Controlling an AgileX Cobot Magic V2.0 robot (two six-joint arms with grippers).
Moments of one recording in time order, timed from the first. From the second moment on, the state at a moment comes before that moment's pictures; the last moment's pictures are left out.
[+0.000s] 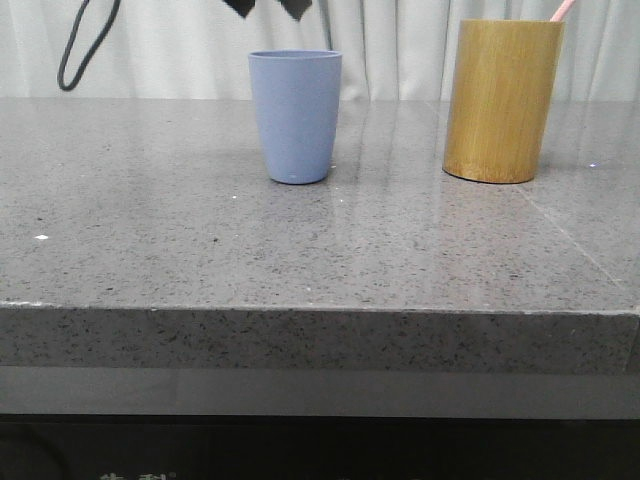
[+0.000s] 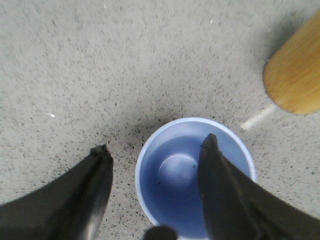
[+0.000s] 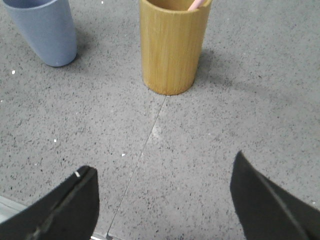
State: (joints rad) left arm -0.53 1.96 -2.12 -0.06 1.12 0.09; right arm 0.15 0.69 -0.74 0.17 0.65 -0.16
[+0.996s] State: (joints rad) left arm -0.53 1.02 -1.13 -0.10 0.72 0.09; right arm 0.15 0.92 -0.55 0.20 -0.33 0.01
